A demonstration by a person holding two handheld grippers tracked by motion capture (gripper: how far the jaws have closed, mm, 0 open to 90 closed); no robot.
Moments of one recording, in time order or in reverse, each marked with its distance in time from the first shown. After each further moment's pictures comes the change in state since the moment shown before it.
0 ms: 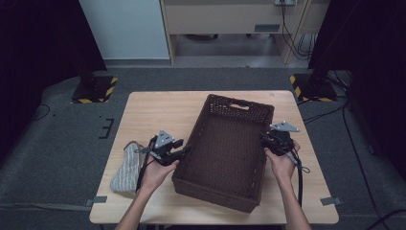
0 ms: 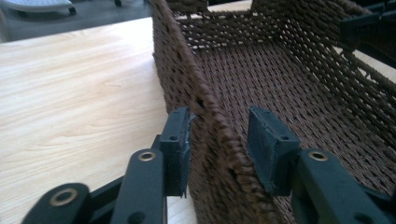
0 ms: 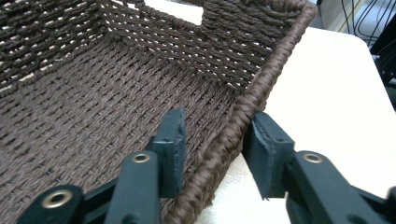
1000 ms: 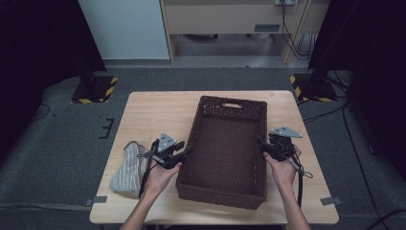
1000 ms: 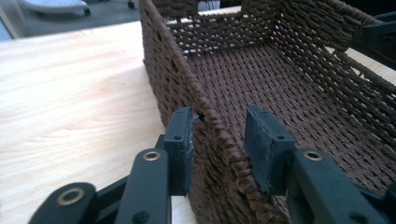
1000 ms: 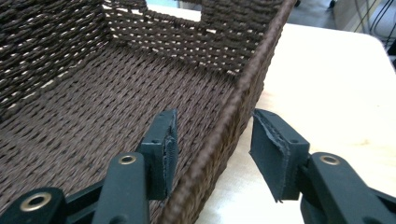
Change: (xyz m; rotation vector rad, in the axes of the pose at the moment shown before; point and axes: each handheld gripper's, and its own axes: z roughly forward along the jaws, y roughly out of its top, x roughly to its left) left arm -0.013 -0.004 0.000 -0.023 0.044 -0.041; right arm 0.008 -0.007 -0.019 -0.034 0.053 0.031
